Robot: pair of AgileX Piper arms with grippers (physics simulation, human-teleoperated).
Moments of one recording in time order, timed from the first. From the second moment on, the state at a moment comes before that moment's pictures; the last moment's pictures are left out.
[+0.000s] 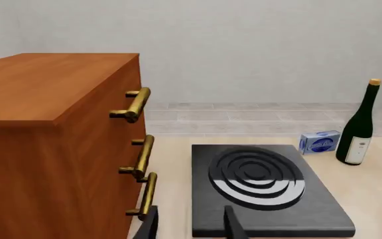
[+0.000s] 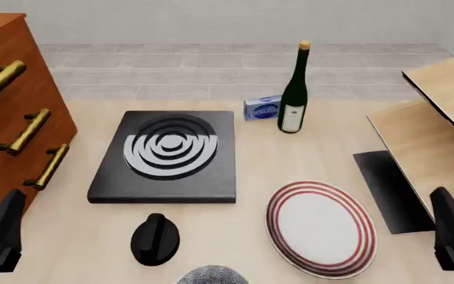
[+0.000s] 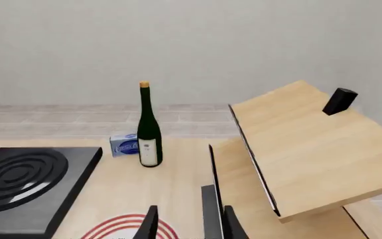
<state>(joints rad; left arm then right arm) 0.00 0.00 0.00 0.00 0.00 -0.01 0.01 -0.01 0.00 0.00</state>
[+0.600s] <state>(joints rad) 0.00 0.01 -0.01 -0.01 0.00 0.12 0.00 -0.07 0.06 -0.11</state>
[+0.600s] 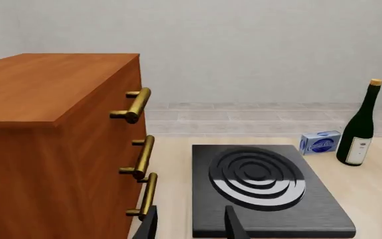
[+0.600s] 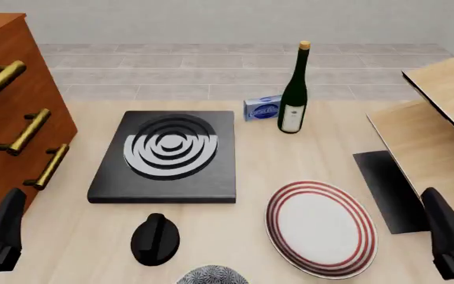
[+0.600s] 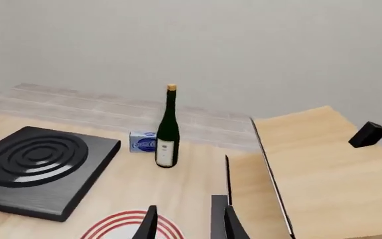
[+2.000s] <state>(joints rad) 0.00 0.03 0.00 -0.02 0.00 0.96 0.25 -0.25 0.35 -0.96</state>
